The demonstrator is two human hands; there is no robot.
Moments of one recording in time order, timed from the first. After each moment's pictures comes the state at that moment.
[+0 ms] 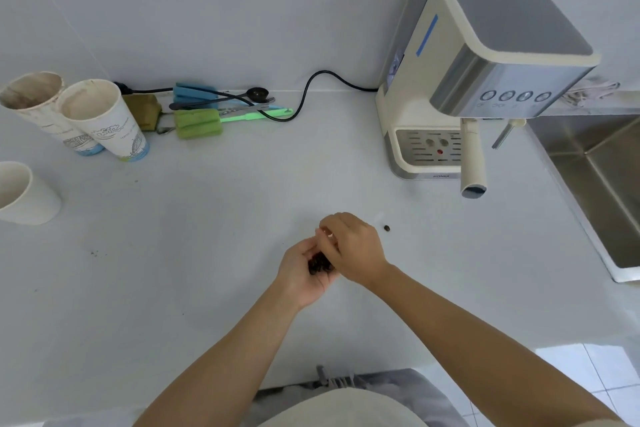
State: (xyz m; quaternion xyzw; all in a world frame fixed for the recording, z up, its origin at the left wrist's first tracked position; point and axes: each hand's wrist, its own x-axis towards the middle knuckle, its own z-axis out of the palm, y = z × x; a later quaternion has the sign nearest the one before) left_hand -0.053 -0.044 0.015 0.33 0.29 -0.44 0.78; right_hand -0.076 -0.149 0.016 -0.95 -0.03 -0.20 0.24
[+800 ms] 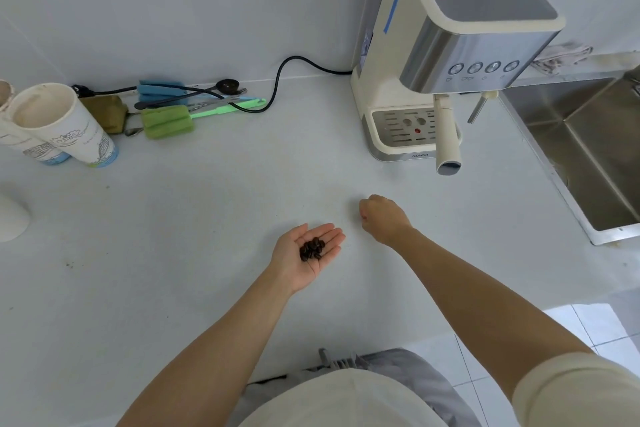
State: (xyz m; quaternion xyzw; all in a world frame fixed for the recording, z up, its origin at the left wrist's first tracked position) left_hand -0.049 -0.062 0.008 0.36 0.29 -0.50 0.73; right_hand -0.078 -0.236 -0.004 -0.96 0.16 0.19 0.11
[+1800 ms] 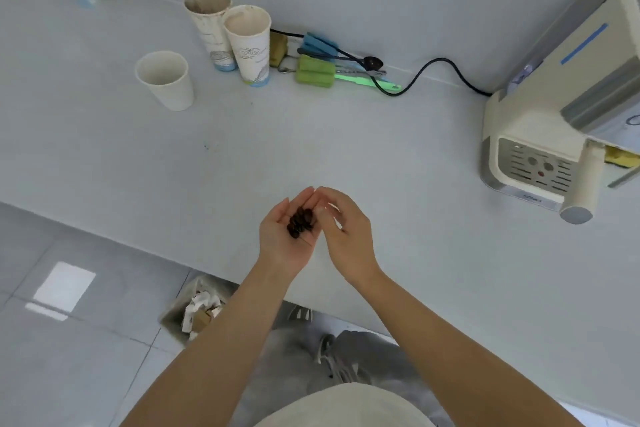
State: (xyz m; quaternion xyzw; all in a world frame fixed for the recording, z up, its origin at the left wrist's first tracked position) left_hand -0.095 0.064 0.031 0.20 0.31 -0.16 0.91; right_hand -0.116 -0.027 0.058 -0.77 0.03 0.00 0.63
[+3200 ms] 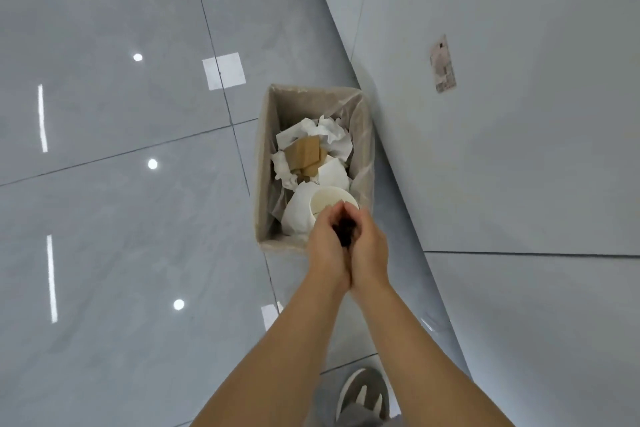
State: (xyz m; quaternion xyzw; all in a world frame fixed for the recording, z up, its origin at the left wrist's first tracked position) left_hand -0.269 0.178 -0.556 0.08 0.60 0.18 0.78; right_hand -0.245 0.147 -0.557 -0.64 0.12 0.48 0.59
